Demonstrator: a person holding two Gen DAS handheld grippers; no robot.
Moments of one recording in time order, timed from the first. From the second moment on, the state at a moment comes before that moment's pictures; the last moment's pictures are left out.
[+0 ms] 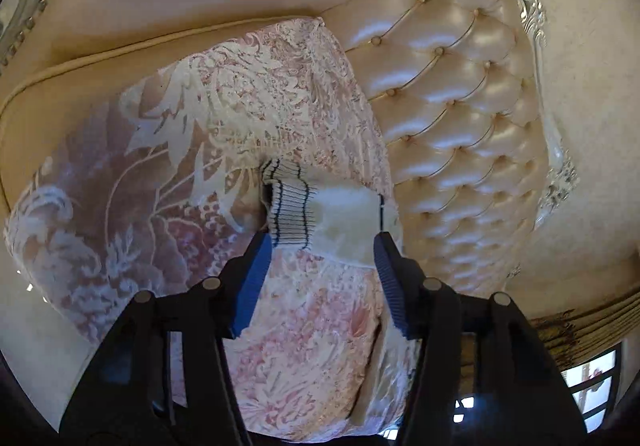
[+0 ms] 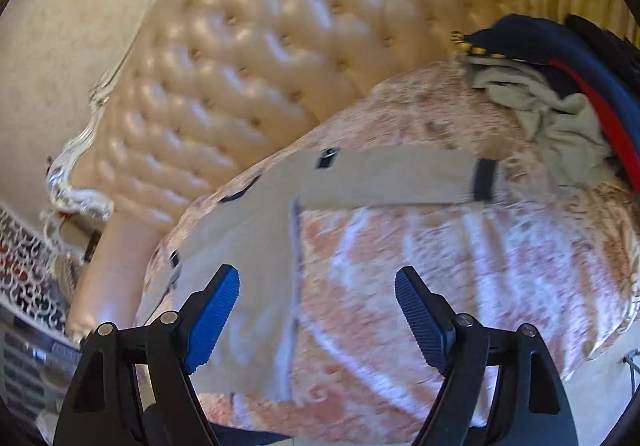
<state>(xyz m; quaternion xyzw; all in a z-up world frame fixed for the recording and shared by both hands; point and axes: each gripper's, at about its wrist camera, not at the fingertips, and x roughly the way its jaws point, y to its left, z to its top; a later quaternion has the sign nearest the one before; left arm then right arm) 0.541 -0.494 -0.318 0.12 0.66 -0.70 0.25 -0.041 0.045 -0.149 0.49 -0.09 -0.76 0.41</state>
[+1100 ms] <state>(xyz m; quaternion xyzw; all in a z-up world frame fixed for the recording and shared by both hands) 0.520 -0.521 -0.319 0.19 0.63 -0.71 0.27 -0.015 0.023 -0.138 0.50 -0.08 -0.74 0.43</state>
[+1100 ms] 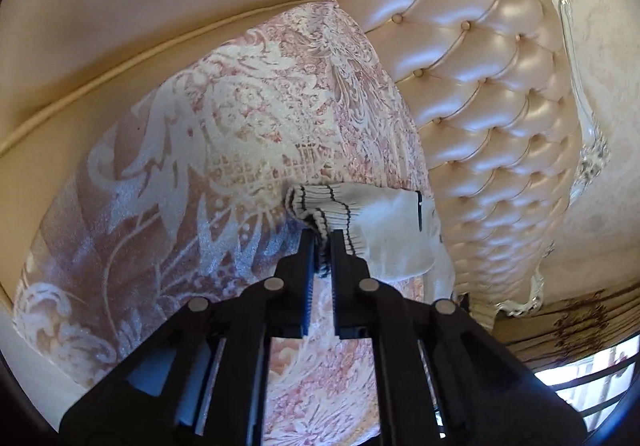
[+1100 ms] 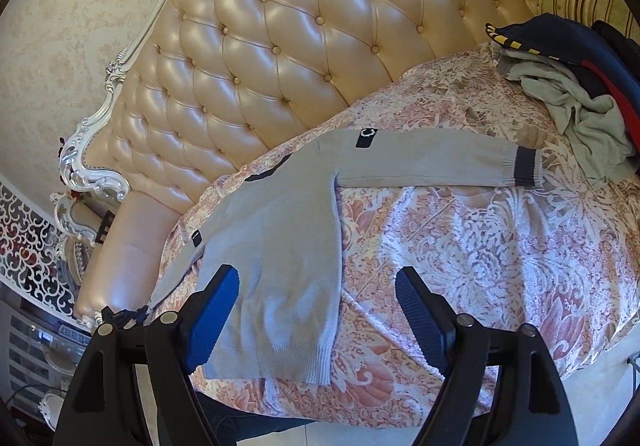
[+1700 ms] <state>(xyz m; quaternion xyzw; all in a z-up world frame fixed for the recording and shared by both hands) 0.315 -0.562 -0.142 0.38 0.39 -0.78 0.31 -0.024 0.024 -0.143 0.50 -0.10 -0.73 0.46</state>
